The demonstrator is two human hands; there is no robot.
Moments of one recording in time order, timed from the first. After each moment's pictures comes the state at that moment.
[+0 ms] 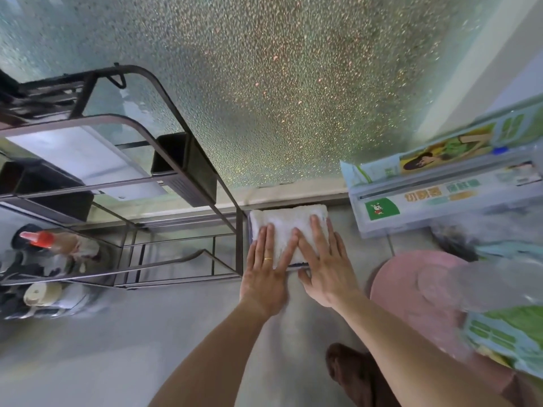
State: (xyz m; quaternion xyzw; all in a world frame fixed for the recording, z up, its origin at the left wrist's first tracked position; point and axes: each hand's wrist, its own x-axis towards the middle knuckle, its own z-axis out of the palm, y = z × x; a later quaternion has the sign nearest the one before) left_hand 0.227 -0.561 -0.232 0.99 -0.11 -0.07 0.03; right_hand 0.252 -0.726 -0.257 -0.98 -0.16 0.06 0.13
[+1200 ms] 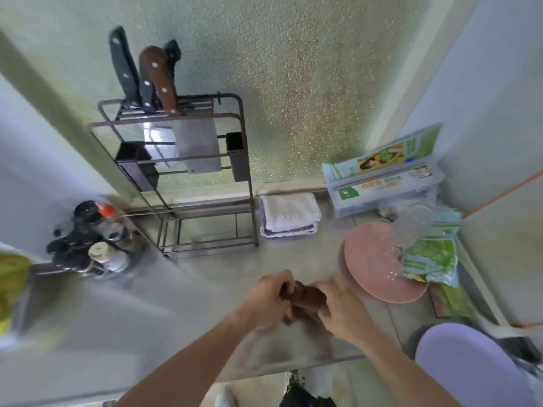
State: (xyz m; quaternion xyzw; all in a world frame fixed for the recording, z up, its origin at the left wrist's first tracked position) left_hand 0.063 -0.504 -0.093 0.88 -0.12 -0.21 0.41; right_hand 0.030 -0.712 -0.110 -0.96 -0.06 0.15 0.24
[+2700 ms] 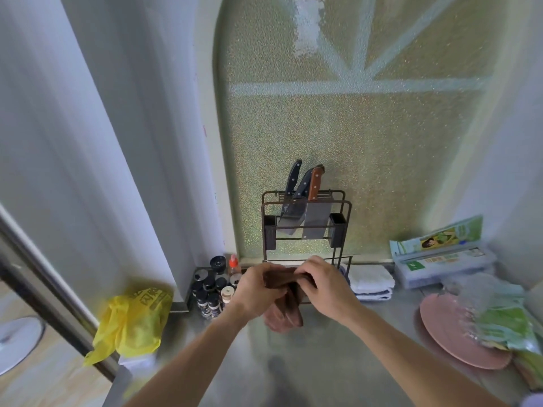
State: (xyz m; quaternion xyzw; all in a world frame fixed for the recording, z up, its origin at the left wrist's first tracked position) left_hand -0.005 -0.225 0.097 0.86 -0.02 -0.01 0.52; right_hand 0.013 -0.419 0.097 -0.92 -0.24 -0.11 0.30
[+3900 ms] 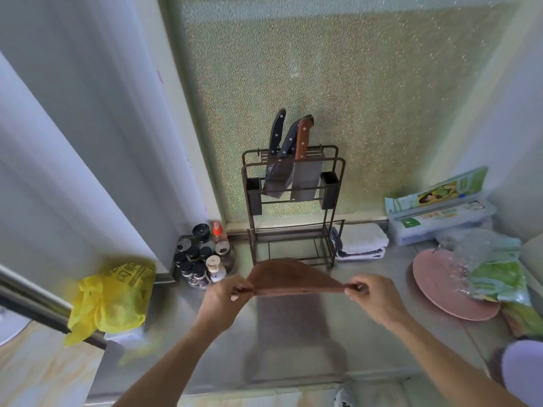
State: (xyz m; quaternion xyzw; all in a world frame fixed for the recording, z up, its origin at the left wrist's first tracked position) left_hand -0.012 -0.193 -0.005 0.91 0.00 0.00 0.40; right_hand 0.012 -0.545 -0.017 -0.95 -0.02 0.04 0.31
